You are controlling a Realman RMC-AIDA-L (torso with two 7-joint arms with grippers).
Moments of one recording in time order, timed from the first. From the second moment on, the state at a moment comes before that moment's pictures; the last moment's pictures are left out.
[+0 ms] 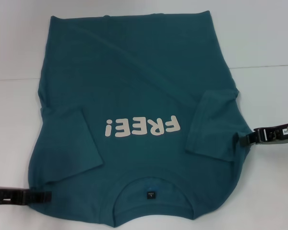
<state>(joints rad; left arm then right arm) -0.34 -2.17 0.85 1.17 2.46 1.42 -2.30 0.56 2.06 -0.75 -1.01 -2.46 -1.45 2.46</state>
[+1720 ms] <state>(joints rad) -0.29 -2.18 0.85 1.30 2.38 1.50 -2.38 0.51 2.04 -0.68 -1.03 -2.35 -1.55 2.41</state>
